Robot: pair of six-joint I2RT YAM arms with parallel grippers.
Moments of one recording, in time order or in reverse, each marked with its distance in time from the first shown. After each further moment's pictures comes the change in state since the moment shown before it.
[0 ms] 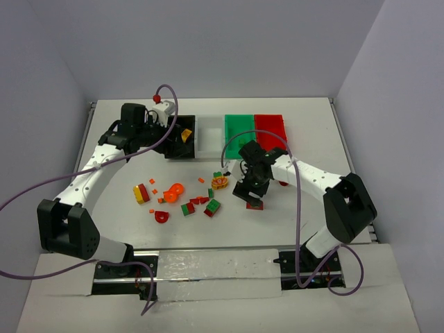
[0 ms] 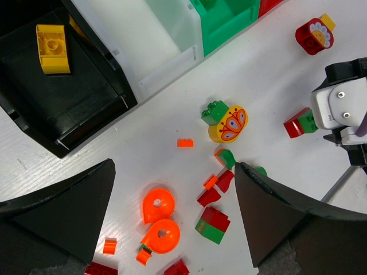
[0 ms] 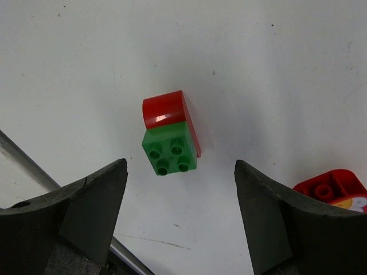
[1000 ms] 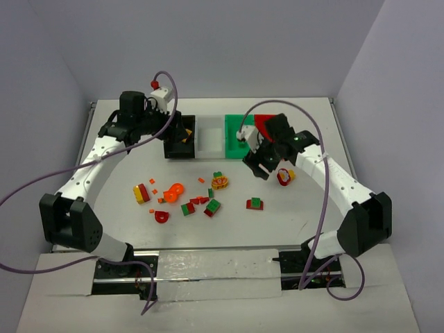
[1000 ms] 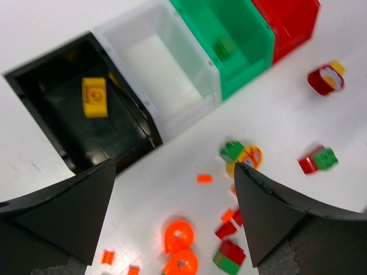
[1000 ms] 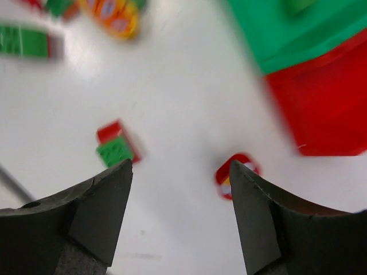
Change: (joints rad) left arm 0.001 0.069 0.132 0.057 -0.063 -0.011; right arm -0.189 -0.137 0.197 -0.002 -0.080 -0.008
